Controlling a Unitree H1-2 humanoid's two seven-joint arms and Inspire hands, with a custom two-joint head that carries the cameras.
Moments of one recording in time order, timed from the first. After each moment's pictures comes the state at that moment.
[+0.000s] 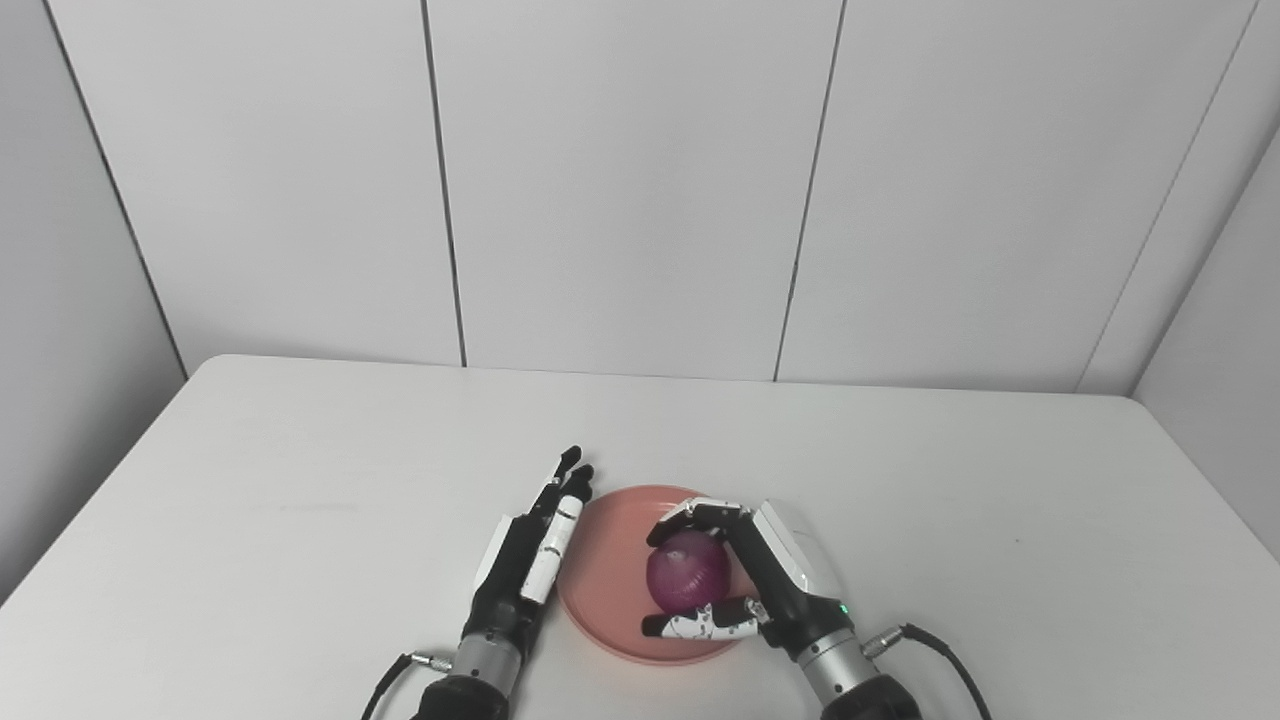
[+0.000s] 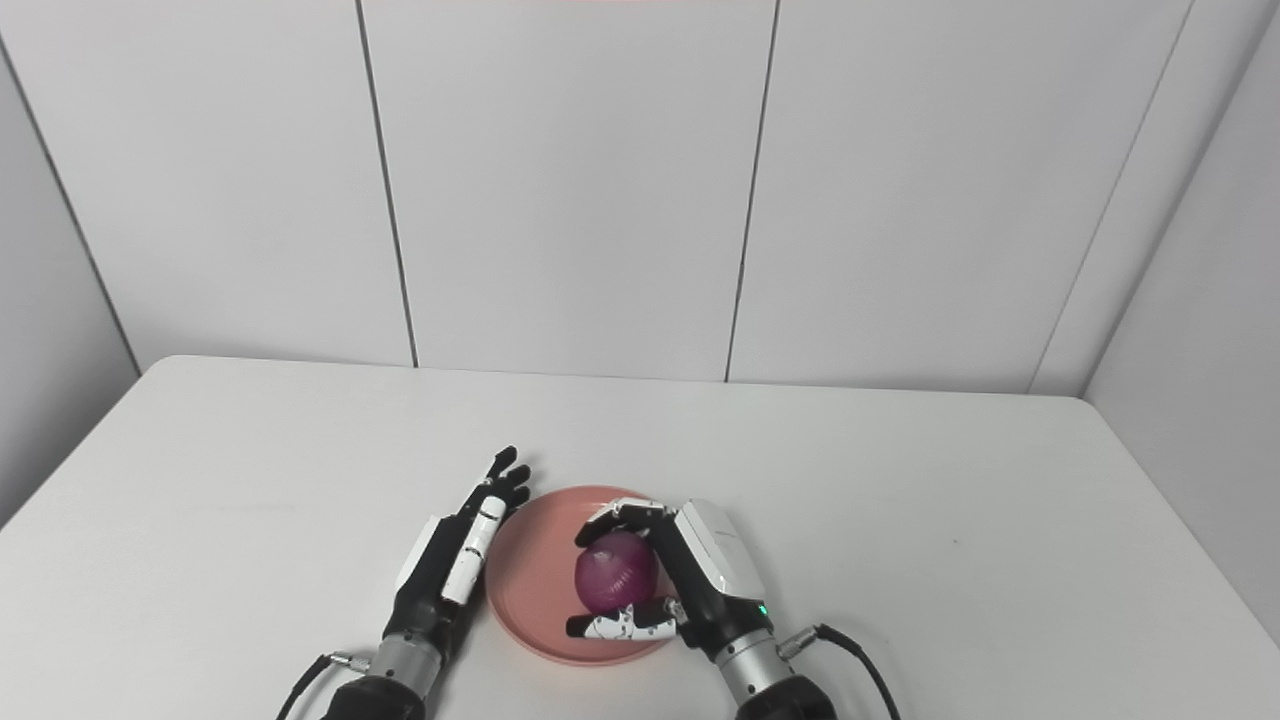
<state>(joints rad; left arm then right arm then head) -0.21 -0.07 -0.15 0.20 0.08 0.01 -0.04 -0.25 -0.14 0.32 0.18 -0.55 -0.23 -0.08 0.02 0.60</state>
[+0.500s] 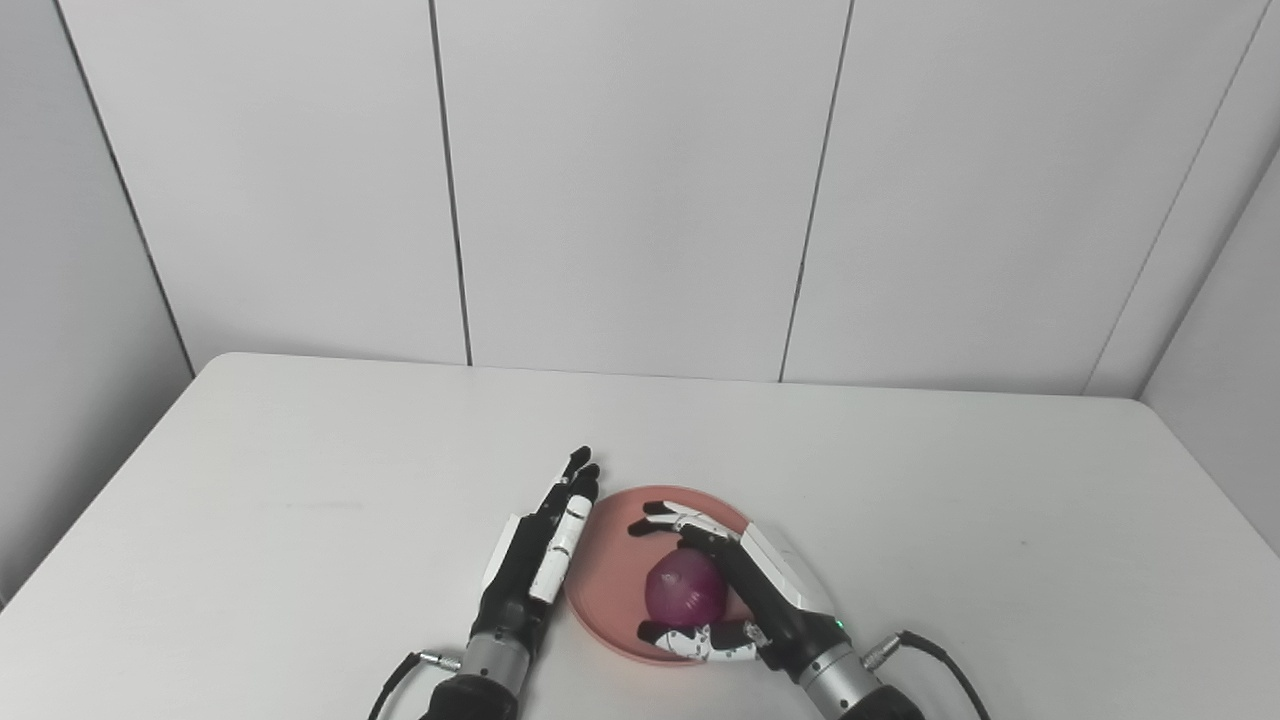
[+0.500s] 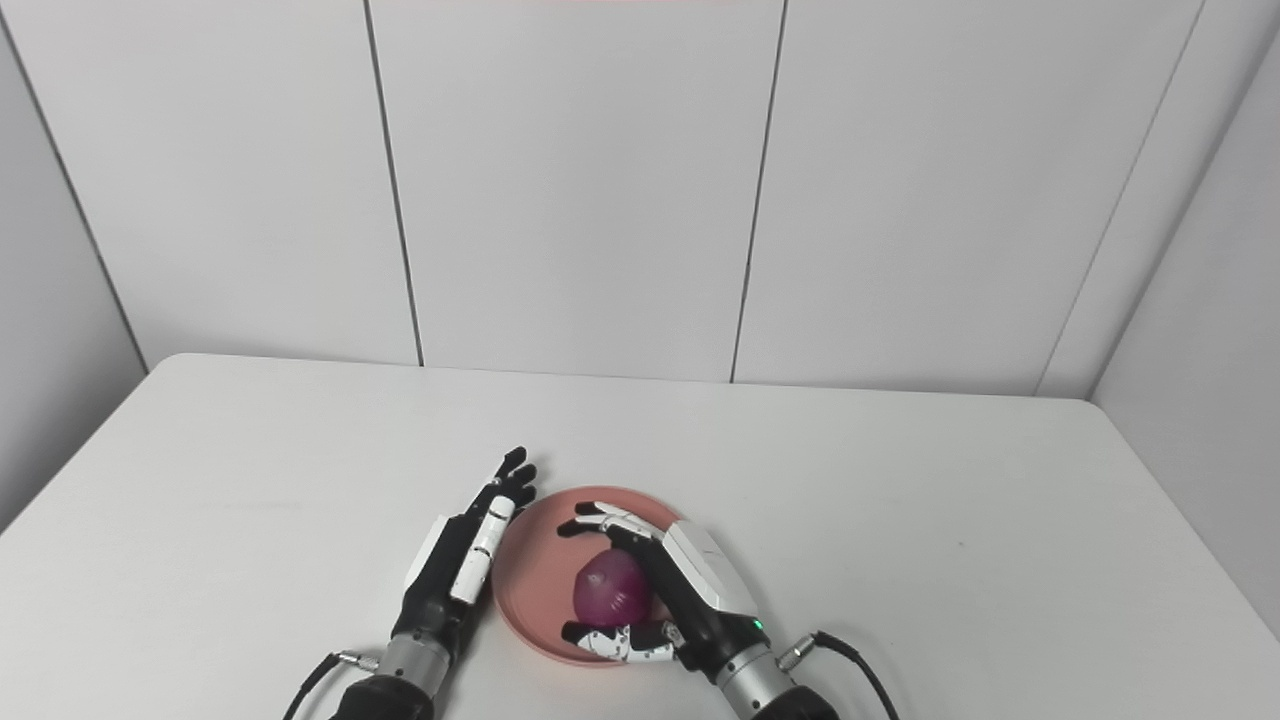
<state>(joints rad) -0.21 -0.07 -0.15 0.20 0.10 0.01 -0.02 -0.23 -0.17 0.32 0.15 -0.52 -0.23 0.06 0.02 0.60</state>
